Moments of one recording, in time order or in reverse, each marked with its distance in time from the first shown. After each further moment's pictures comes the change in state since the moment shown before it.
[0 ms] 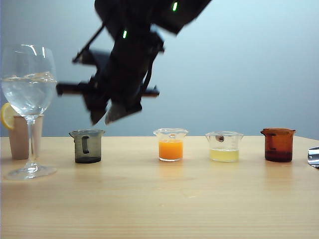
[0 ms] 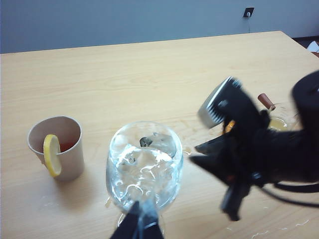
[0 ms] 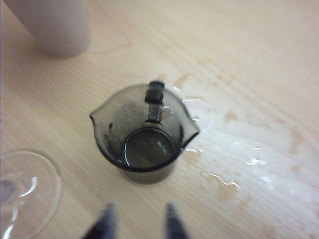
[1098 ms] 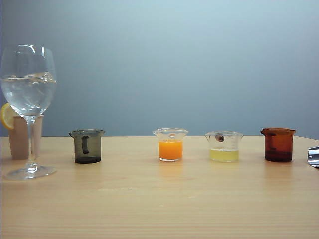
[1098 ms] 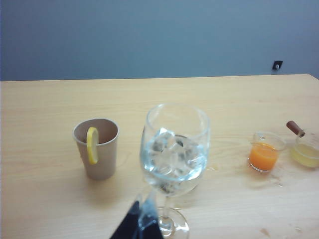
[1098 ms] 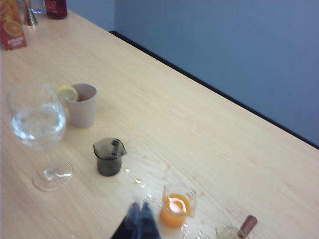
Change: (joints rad) left arm 0.000 -0.486 -0.287 0.027 -0.142 -0.065; right arm -0.010 -1.037 -0.355 -0.287 0.027 -0.235
